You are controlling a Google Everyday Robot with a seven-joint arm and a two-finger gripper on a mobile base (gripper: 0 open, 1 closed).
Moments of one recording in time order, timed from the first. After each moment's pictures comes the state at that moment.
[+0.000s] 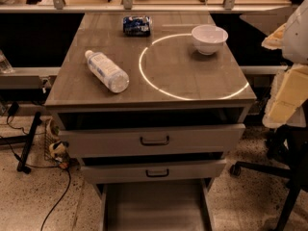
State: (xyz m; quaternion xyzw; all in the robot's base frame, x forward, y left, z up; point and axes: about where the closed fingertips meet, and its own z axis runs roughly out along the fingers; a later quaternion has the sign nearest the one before) arm 0.438 -0.217 0.976 -0.60 0.78 -0.03 0.16
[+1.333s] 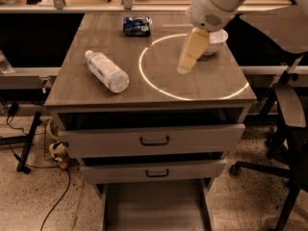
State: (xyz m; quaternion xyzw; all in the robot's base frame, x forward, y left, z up) arm 0.619 -0.089 0.960 -0.64 0.72 -0.01 0.27
